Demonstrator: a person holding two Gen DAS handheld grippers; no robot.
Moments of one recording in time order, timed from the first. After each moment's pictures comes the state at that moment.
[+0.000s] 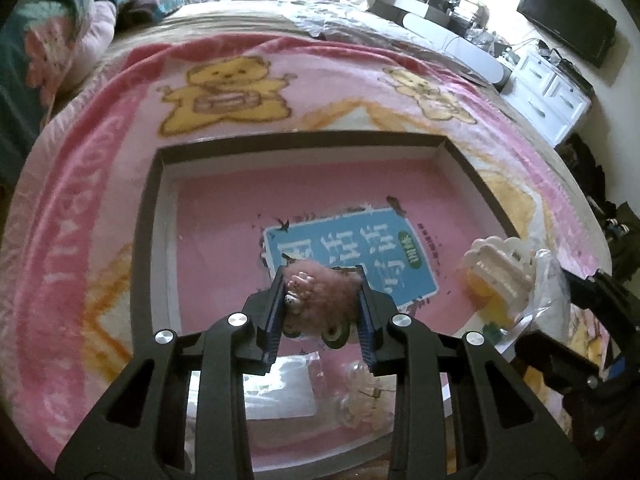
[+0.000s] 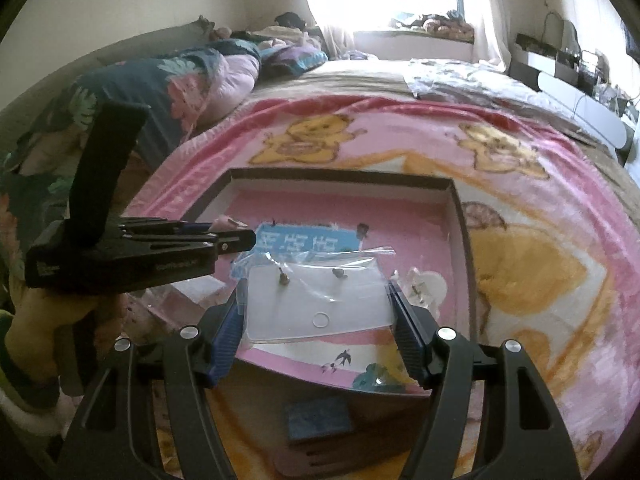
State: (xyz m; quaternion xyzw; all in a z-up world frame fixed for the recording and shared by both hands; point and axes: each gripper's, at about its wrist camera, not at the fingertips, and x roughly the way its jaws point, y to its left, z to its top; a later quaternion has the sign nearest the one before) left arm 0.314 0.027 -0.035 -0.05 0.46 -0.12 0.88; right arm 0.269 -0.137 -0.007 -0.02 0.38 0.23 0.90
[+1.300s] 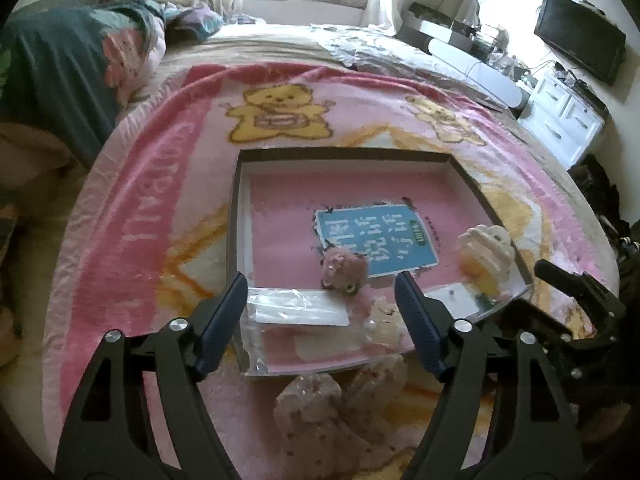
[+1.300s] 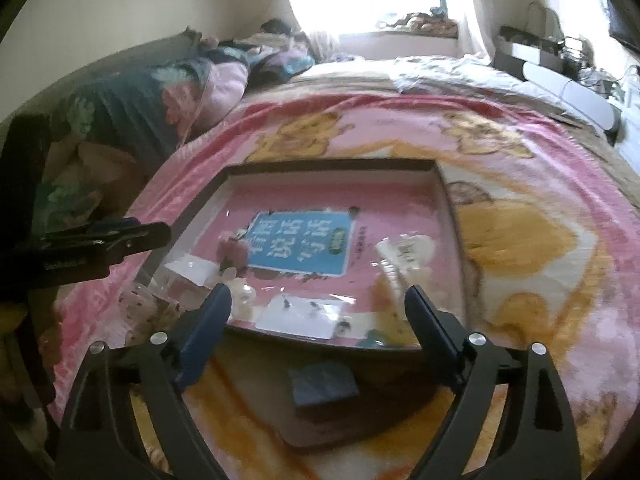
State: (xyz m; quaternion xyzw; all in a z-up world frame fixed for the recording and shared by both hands) left arm 0.241 0.054 0.013 -0.05 0.42 -0.06 0.90; right arm 0.234 -0.164 0.004 0.01 0.36 0.20 0.91
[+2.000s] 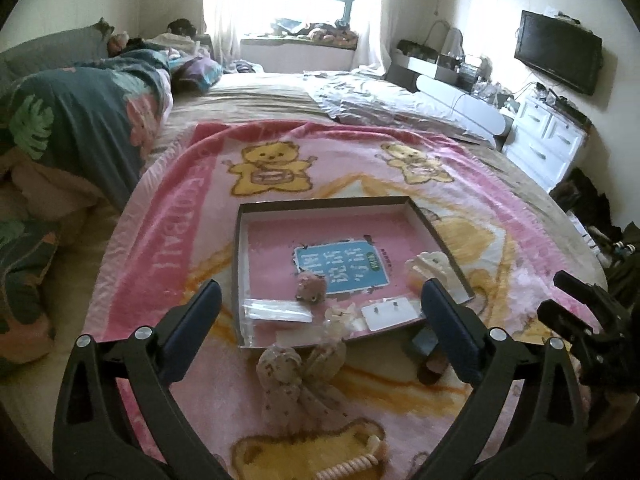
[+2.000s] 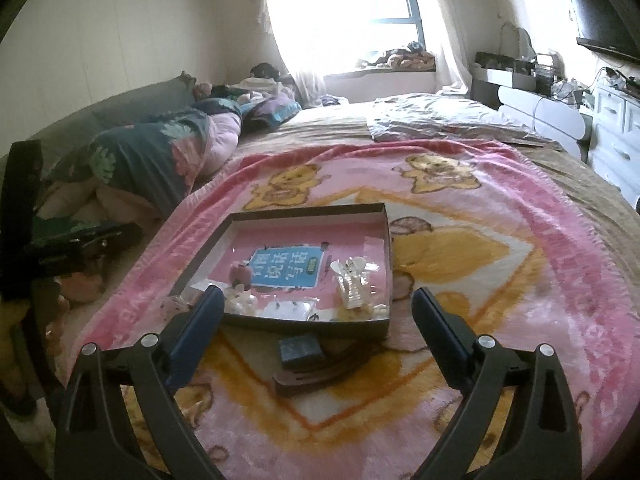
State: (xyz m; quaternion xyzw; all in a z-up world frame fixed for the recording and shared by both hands) left arm 0.171 0.031 0.087 -0.04 0.35 -0.06 0.93; right arm 0.162 -0.221 0.067 0.04 0.30 0.19 0.93
